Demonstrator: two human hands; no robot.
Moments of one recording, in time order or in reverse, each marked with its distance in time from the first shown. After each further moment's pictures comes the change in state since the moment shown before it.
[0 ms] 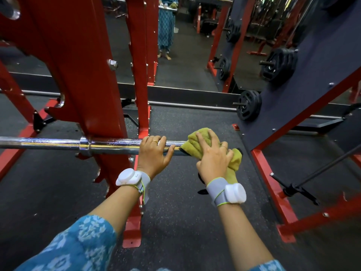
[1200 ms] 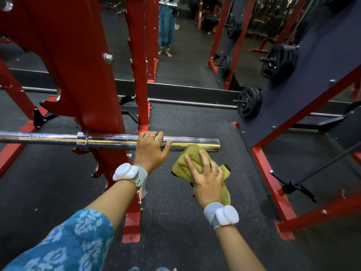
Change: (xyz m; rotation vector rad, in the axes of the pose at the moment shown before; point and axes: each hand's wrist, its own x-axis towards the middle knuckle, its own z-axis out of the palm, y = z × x) left_hand 0.000 0.000 0.002 -0.002 -0.026 -0.031; right_hand -0.053 0.036 0.086 -0.044 0.395 -0.259
